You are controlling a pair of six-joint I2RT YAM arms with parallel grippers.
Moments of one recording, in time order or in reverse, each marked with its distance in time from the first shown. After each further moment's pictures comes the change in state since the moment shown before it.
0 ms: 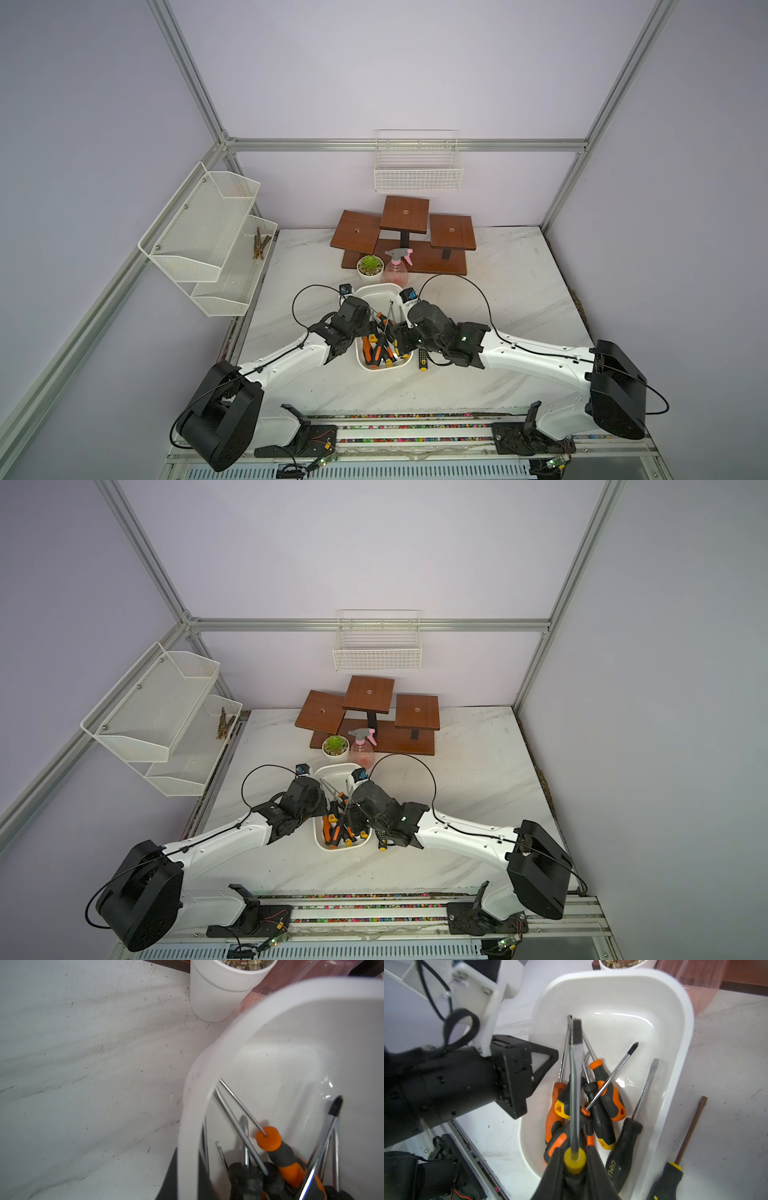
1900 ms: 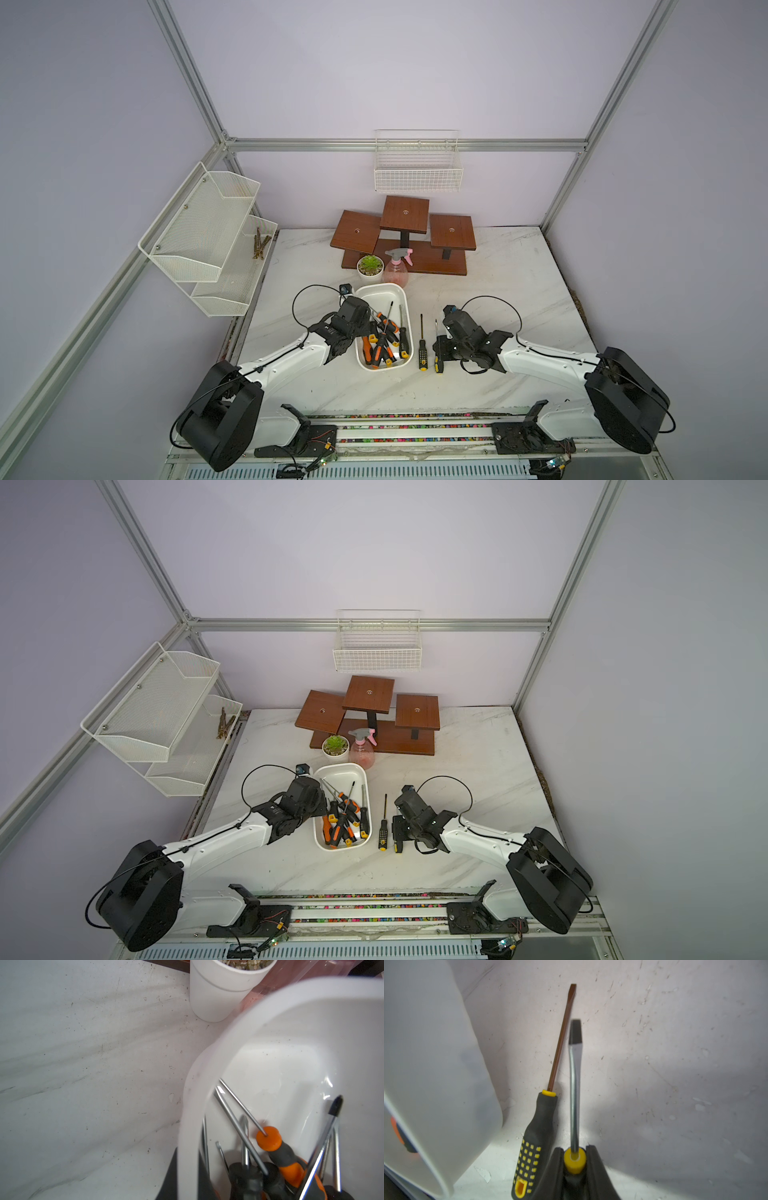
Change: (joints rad) left arm 0.000 0.000 0.000 0.000 0.001 0.002; right arm -0.269 -0.056 -0.354 -0.011 -0.137 0.100
